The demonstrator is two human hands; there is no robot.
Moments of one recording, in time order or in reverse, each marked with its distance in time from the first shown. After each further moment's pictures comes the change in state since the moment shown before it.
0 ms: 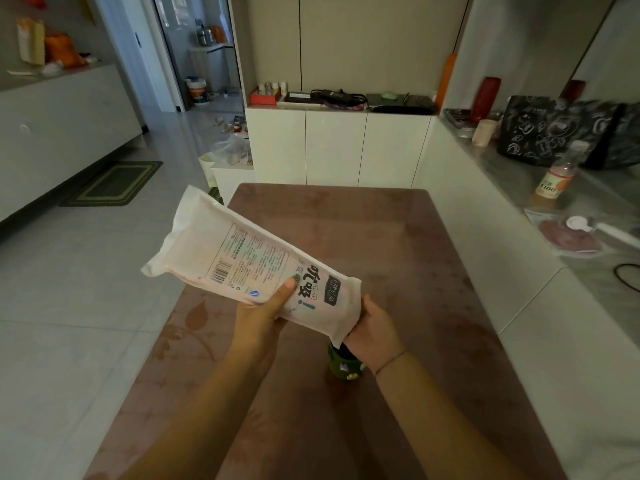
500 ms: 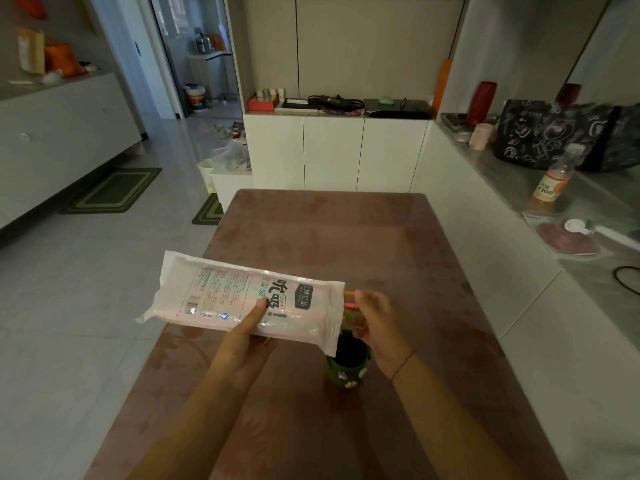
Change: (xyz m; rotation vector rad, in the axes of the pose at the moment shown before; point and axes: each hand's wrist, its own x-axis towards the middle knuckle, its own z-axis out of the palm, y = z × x) left_hand 0.010 -0.011 -0.035 -0.275 0.049 -0.224; right_hand -0.004 -0.018 -0.010 -0.763 0.186 -0.376
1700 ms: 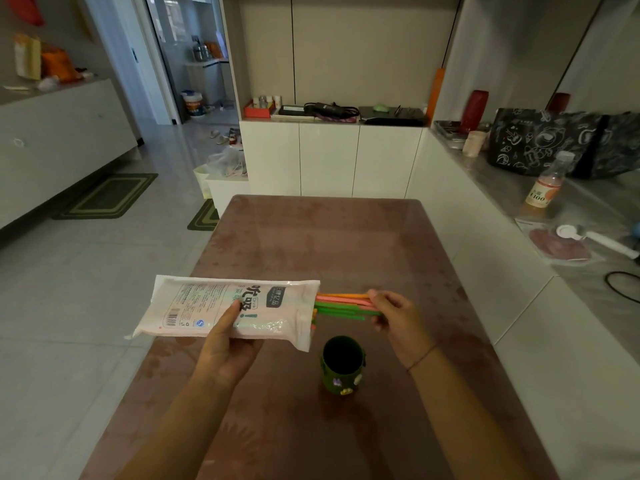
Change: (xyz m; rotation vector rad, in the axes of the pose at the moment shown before) left_hand 0.012 0.011 -0.008 -0.221 0.074 0.000; right_hand 0.010 -0.018 -0.036 -0.065 0.051 -0.138
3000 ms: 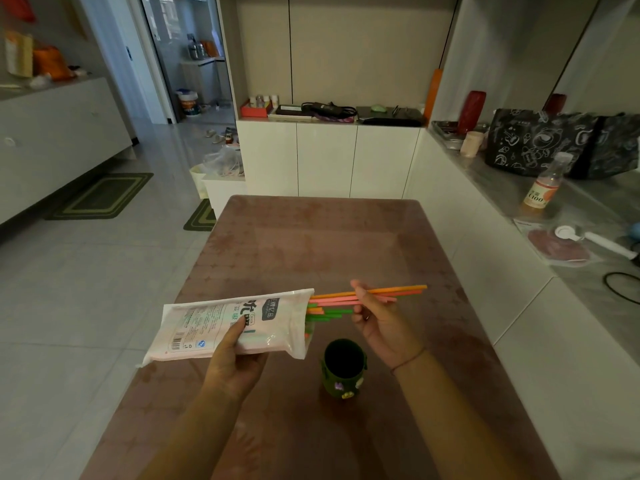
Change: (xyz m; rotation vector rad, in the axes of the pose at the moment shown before) left_hand 0.007 -0.015 -0.015 -0.054 0.159 -0.077; right_hand 0.000 -0.004 0.025 0.520 -0.211 0.113
